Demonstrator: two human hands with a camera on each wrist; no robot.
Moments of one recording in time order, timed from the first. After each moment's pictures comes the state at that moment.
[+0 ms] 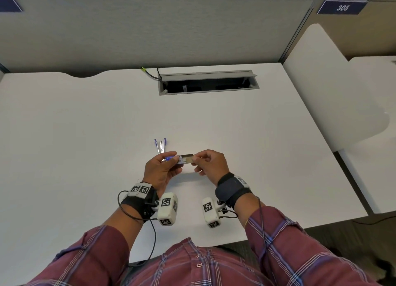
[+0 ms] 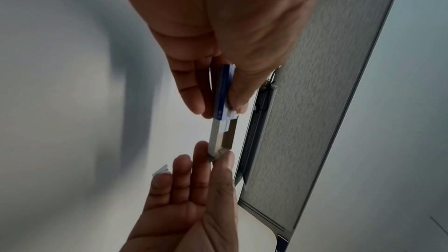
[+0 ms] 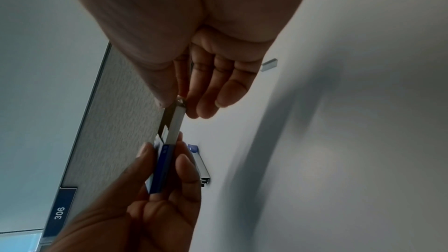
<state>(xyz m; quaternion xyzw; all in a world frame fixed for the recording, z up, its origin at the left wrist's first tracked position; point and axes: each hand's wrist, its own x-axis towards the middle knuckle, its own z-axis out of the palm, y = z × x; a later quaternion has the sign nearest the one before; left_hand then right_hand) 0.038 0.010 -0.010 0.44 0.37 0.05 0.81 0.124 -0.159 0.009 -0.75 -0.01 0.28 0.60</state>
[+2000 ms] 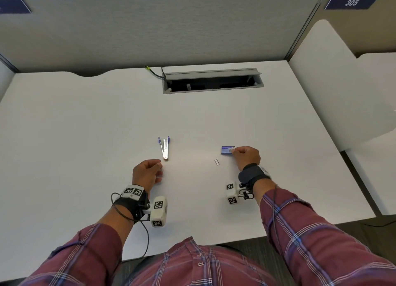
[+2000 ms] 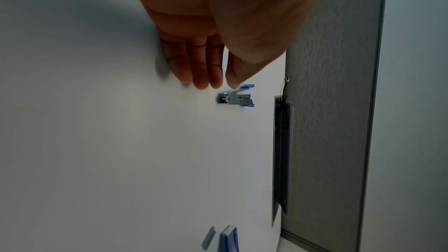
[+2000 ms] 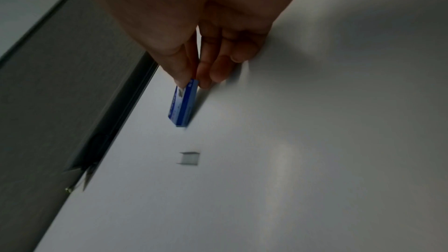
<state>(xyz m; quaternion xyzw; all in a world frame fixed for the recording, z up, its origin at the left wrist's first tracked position) 0.008 0.046 -0.041 0.58 0.47 0.06 0.67 0.195 -0.228 -0.036 -0.87 0.14 0.14 0.45</state>
